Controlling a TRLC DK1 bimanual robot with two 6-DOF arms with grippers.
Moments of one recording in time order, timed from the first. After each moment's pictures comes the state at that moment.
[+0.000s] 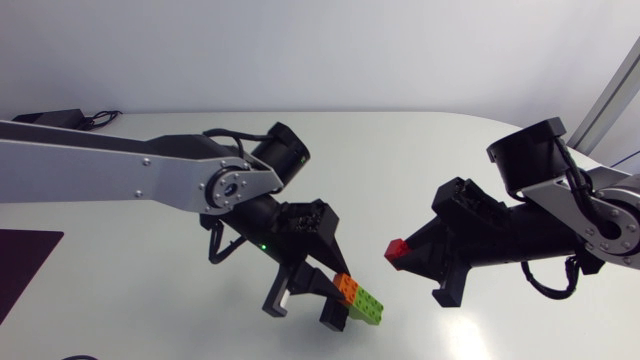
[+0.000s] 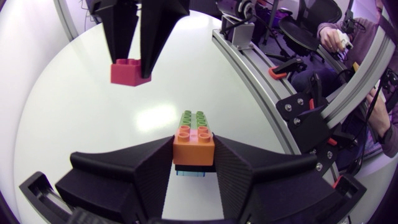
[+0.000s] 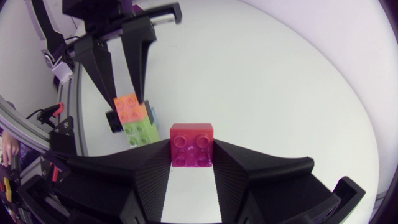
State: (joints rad) left arm -0.69 1.69 1.10 -0.57 0.70 1.07; right arm 0.34 1.12 0.71 -0.49 -0.46 -0.53
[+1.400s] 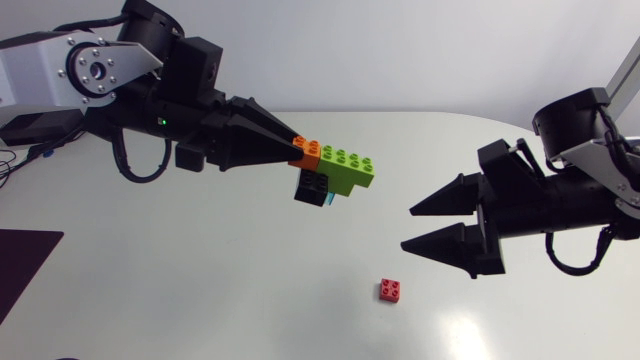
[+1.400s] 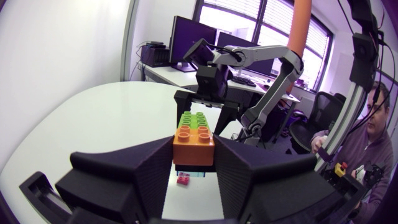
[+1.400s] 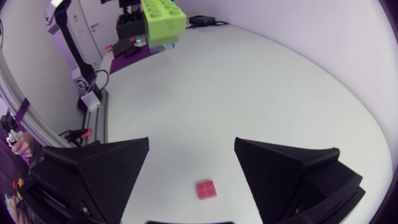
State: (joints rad) left arm -0.31 1.55 1.29 -0.63 1.22 0.69; right arm 0.13 1.14 0.82 -0.61 -0.86 -0.66
